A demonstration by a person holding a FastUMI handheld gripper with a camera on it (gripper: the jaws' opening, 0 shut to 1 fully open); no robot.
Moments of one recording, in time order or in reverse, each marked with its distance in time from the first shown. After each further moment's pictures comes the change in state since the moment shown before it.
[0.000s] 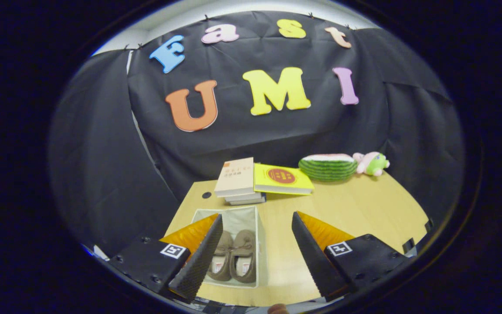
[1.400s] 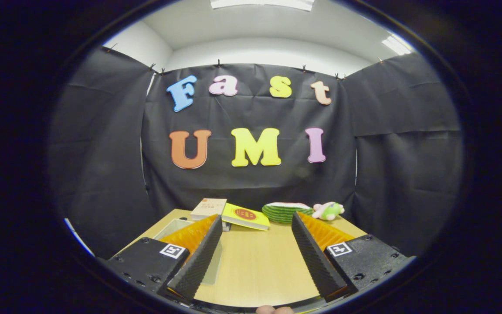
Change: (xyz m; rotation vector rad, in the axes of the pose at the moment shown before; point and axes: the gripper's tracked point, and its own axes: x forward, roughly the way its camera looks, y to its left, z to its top) arm -0.153 -0.099 -0.023 -0.106 -0.347 -0.088
